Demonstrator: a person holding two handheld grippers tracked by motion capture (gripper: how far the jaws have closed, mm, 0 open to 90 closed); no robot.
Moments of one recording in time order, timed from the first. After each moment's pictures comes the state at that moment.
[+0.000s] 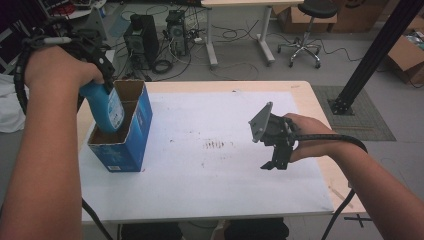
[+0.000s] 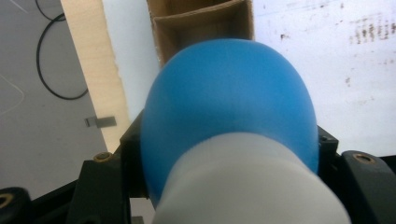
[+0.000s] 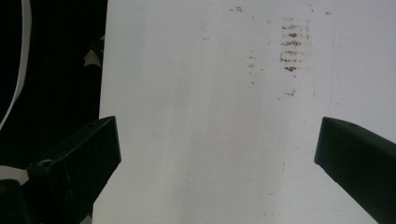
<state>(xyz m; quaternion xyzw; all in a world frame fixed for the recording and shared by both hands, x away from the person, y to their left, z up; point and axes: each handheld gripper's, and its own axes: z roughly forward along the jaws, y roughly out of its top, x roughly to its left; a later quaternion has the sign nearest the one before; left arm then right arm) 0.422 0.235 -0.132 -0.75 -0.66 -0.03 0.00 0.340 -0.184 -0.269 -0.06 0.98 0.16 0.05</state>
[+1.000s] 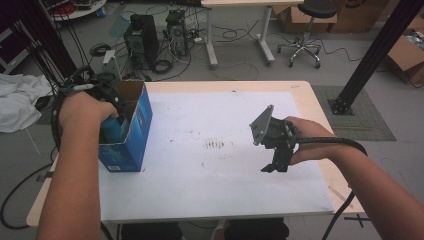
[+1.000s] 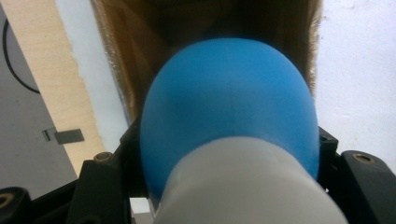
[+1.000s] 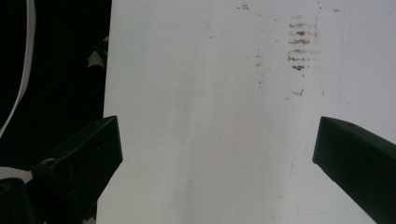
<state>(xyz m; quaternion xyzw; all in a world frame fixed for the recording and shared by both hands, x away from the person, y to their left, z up) 0.430 0.245 -0.246 -0.74 -0.67 0.00 0.01 0.338 -0.186 -0.276 -0.06 0.98 0.16 0.04</state>
